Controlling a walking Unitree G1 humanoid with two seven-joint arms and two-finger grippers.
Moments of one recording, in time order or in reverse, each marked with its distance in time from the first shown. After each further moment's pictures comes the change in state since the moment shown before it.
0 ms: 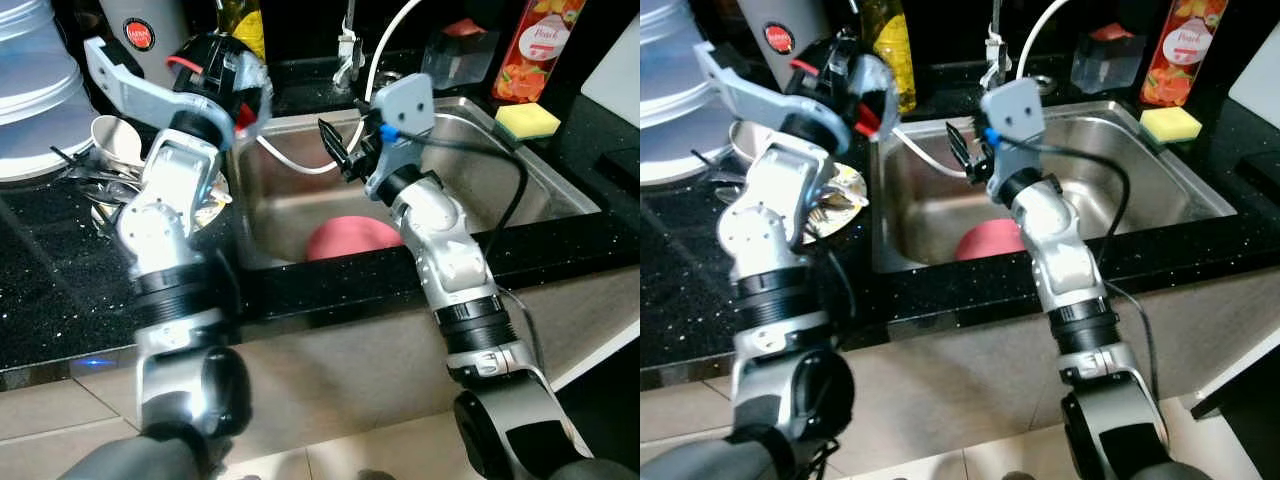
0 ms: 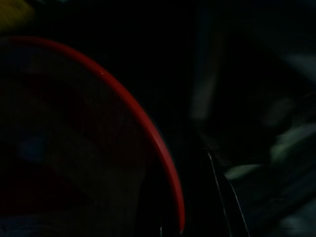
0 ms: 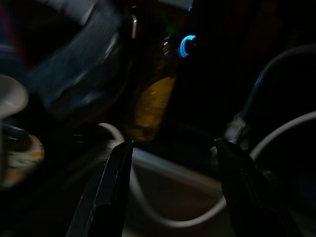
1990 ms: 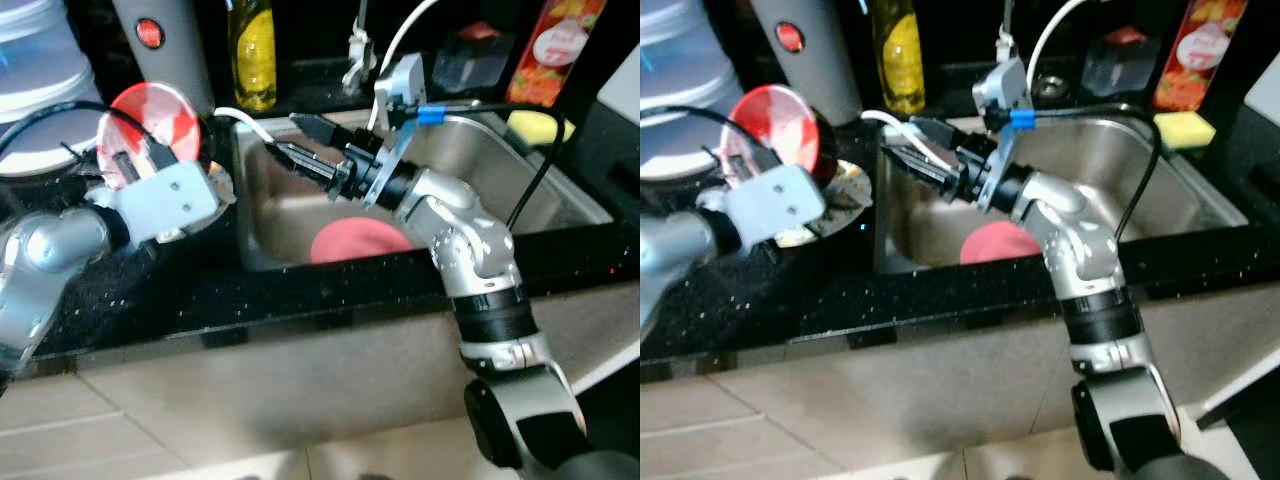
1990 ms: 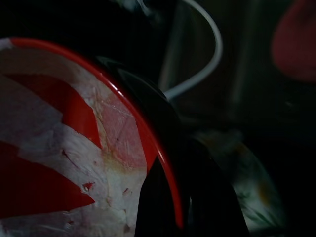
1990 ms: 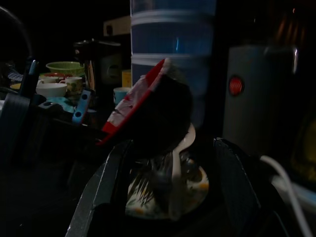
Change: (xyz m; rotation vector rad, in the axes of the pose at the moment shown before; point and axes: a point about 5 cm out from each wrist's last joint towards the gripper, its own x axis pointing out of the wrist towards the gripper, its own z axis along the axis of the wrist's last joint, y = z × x) left arm -0.082 0.027 0.048 2.294 0.961 -0.184; right arm 0.001 0.002 0.034 0.517 -0.065 0.541
